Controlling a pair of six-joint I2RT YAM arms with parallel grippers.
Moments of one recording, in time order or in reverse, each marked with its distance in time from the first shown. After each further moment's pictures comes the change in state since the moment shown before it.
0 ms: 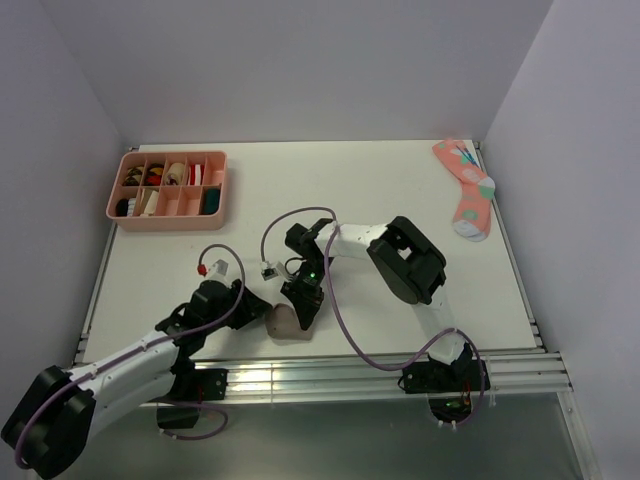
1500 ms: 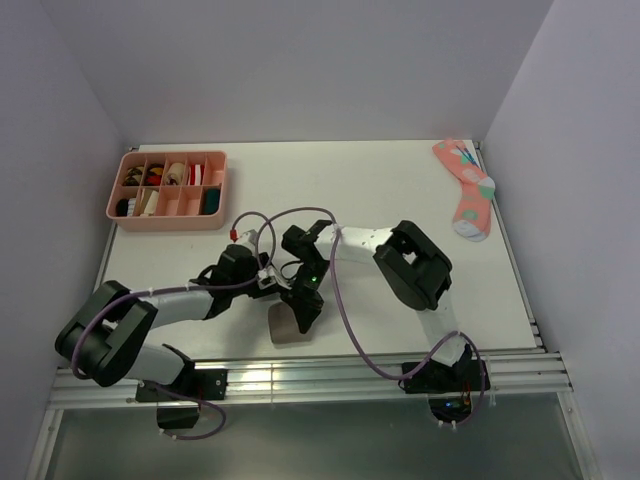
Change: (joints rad) left arm 0.024 0.577 0.306 0.219 0.110 0.257; right arm 0.031 -0.059 -0.014 -0.039 -0.048 -0.280
